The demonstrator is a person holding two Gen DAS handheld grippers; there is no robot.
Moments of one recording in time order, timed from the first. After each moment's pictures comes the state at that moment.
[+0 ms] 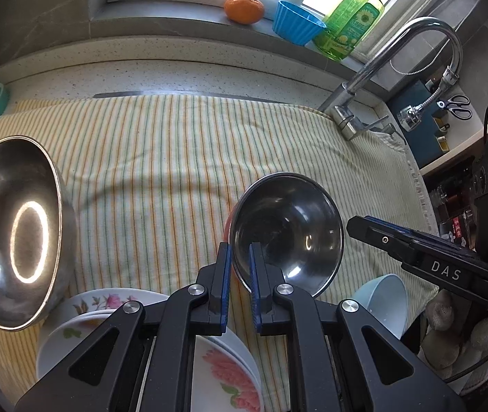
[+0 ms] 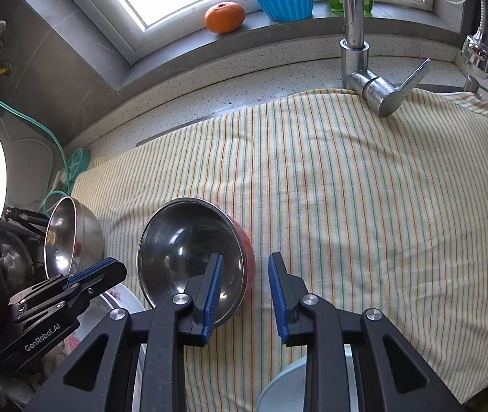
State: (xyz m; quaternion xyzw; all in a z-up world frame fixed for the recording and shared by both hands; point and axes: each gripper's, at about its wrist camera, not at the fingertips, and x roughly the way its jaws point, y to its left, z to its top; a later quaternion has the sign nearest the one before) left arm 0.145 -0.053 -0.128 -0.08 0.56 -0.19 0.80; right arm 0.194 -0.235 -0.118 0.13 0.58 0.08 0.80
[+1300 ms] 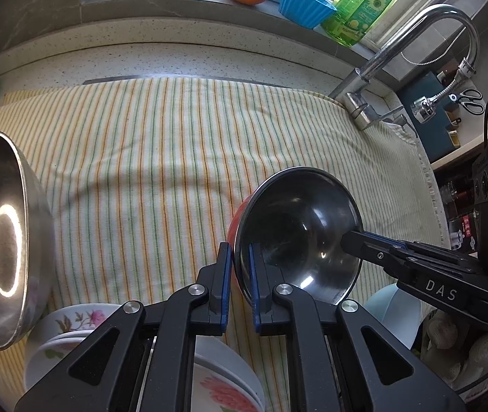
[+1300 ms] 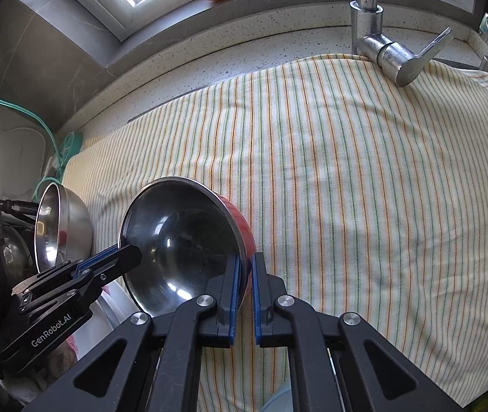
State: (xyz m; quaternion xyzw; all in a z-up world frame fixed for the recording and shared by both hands) left arm 0.160 -0.067 -0.150 -0.08 0.58 -0.18 0.79; right arm 0.208 -0.223 -0.148 0.13 0.62 0.08 0.77
